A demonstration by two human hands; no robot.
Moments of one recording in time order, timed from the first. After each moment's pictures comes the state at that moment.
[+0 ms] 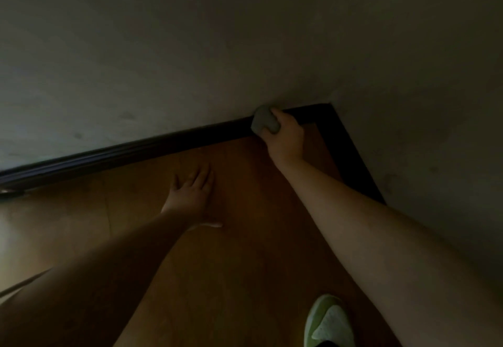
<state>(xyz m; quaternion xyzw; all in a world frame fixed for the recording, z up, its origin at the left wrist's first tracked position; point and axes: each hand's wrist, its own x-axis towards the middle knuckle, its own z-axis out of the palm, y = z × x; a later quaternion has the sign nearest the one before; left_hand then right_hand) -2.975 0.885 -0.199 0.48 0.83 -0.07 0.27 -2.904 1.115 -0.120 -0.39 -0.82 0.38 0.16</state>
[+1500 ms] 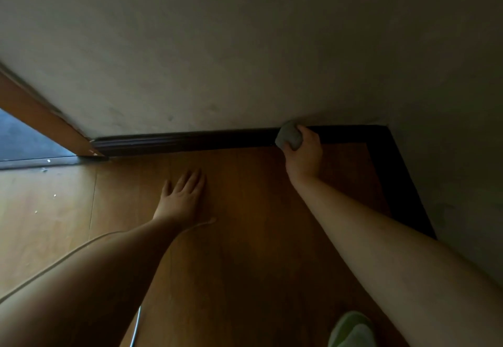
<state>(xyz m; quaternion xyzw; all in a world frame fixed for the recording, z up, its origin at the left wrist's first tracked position) -3.008 0.750 -0.216 0.37 0.90 -0.01 0.22 -2.939 1.030 -0.121 -0.42 -0.82 0.35 0.16</state>
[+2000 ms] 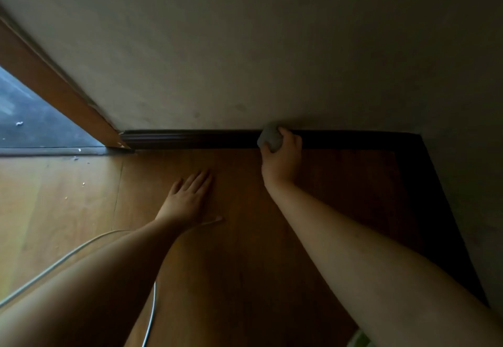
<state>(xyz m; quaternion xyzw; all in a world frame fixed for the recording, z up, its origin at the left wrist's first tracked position) -3.015 0.715 -0.213 0.37 0.91 0.00 0.21 -2.979 0.943 -0.124 -0.40 -0.81 0.40 0.16</state>
